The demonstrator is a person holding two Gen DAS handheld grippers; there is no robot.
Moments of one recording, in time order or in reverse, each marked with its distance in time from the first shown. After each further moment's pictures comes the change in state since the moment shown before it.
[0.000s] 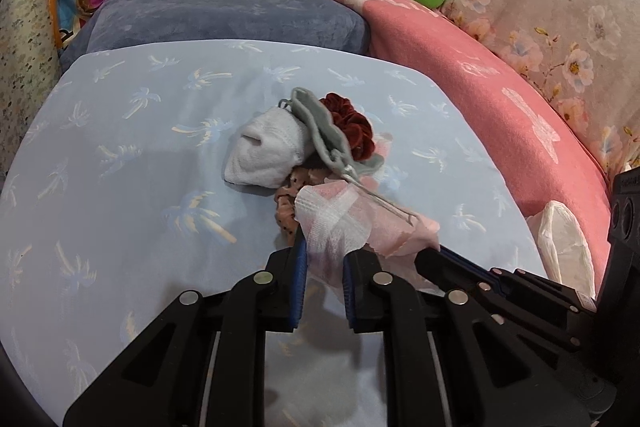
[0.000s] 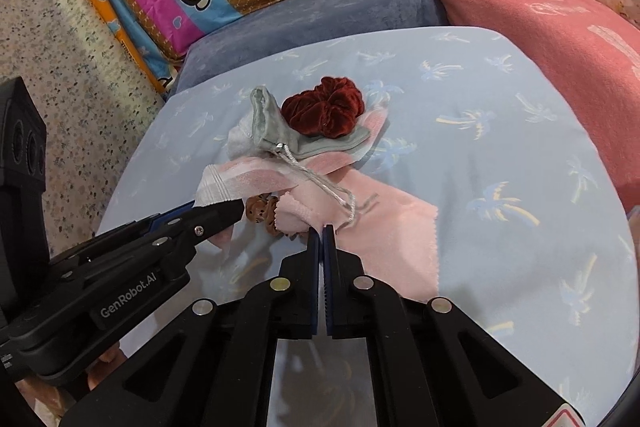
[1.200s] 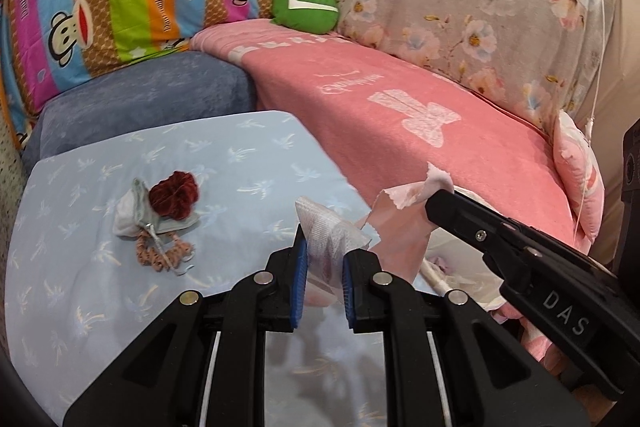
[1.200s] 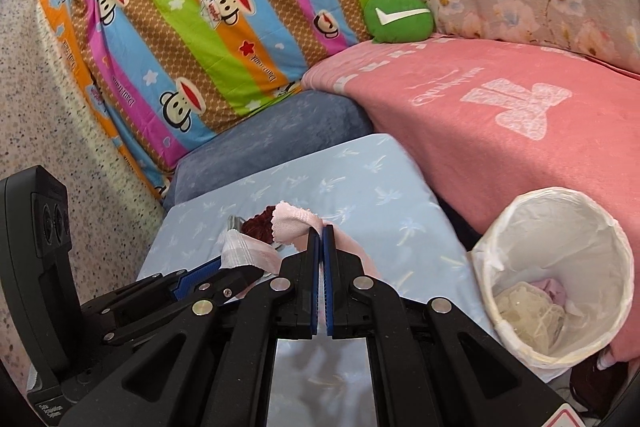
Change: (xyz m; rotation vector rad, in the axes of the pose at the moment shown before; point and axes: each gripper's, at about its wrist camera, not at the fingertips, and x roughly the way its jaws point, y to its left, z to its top) left arm -0.070 -0.170 -0.019 0.259 -0.130 -0.119; right arm -0.215 -0.092 -0.024 0.144 -0.352 -0.057
